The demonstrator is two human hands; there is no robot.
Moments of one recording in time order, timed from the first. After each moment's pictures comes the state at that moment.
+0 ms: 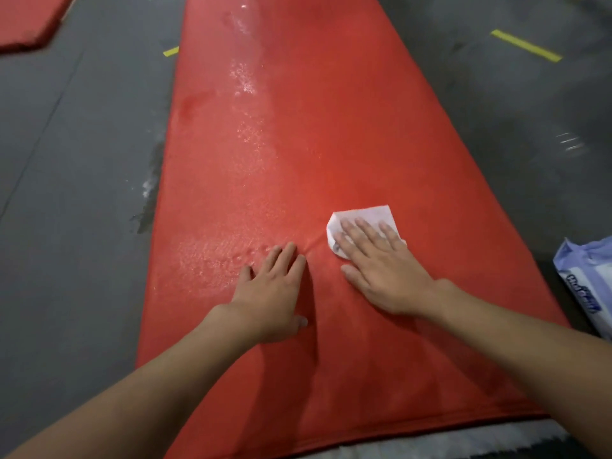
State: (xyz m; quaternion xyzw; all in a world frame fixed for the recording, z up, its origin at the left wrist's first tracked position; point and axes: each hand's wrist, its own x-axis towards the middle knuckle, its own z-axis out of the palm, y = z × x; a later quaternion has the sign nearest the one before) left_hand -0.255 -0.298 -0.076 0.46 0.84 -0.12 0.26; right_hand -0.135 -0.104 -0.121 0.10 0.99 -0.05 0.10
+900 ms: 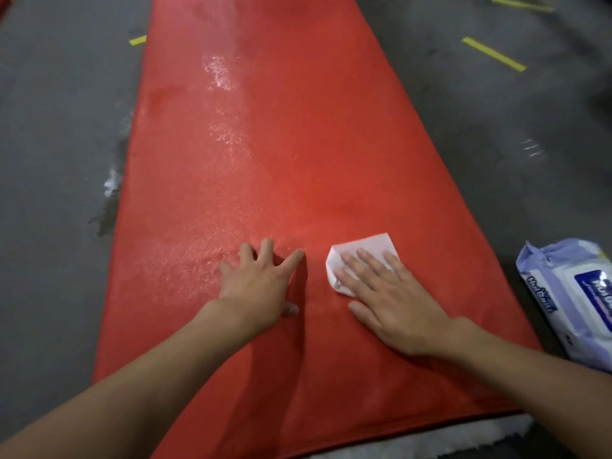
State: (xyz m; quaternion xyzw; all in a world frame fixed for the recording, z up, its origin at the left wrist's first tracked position) left_hand -0.250 -0.266 -0.078 0.45 0.86 -0.11 0.19; right_hand -0.069 -0.096 -0.121 0.07 0.99 -0.06 0.12
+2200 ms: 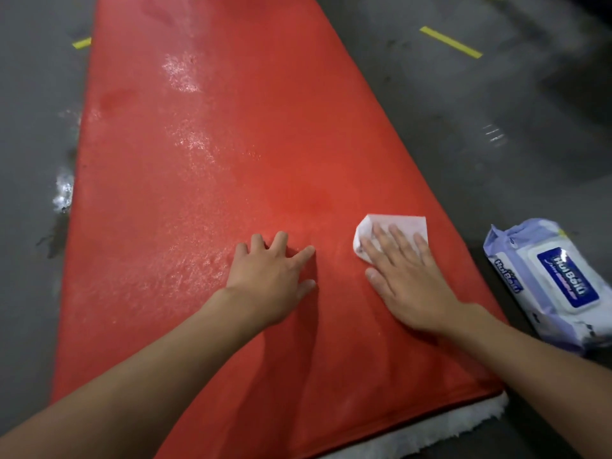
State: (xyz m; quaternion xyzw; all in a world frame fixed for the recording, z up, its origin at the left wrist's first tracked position) left_hand -0.232 -0.216 -0.076 0.53 0.83 -0.13 0.14; right_hand -0.041 -0.053 -0.123 0.24 0.96 -0.07 0.09
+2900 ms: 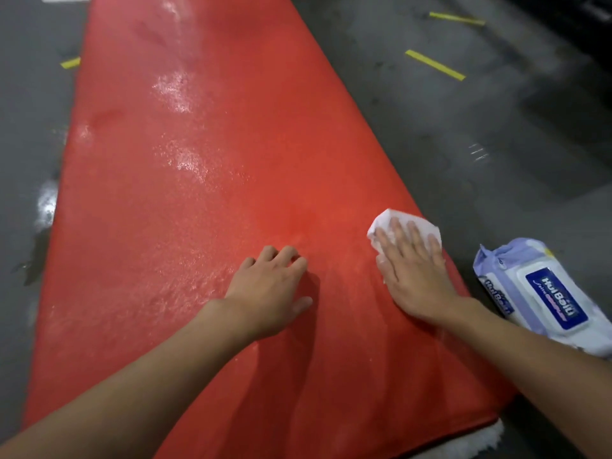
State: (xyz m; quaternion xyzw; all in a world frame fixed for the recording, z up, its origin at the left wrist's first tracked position) left_hand -0.243 -0.196 -0.079 0.59 0.79 -0.04 0.15; right_hand -0.051 -0.007 -0.131 0.36 0.93 -0.07 0.07
